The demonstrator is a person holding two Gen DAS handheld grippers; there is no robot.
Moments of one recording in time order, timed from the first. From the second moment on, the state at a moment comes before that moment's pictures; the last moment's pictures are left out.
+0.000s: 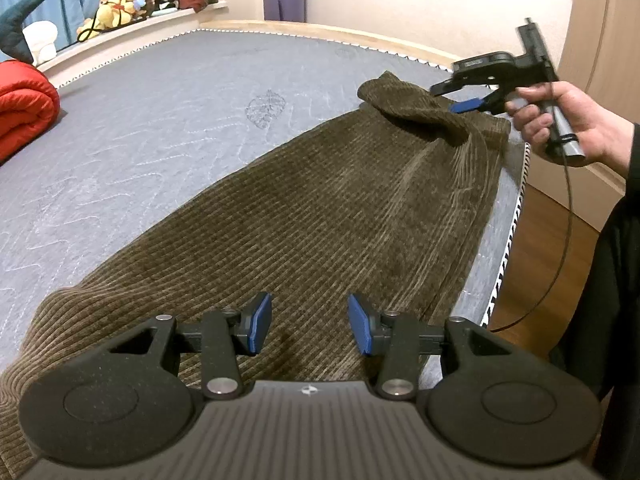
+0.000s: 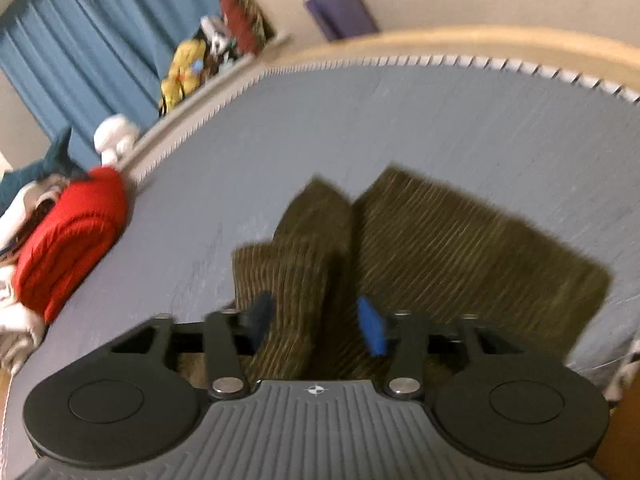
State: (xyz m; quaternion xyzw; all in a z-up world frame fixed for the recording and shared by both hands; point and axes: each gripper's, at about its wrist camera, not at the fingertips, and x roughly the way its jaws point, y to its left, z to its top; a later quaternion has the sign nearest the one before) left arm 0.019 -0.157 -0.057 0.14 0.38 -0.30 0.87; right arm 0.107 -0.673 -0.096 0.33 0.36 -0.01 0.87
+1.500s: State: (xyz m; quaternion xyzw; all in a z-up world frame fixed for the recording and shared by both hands) left arm 0.001 -0.043 -0.084 0.21 0.45 -0.30 0.82; right arm 0.008 -0.476 -0.026 0.01 0.17 0.08 0.98
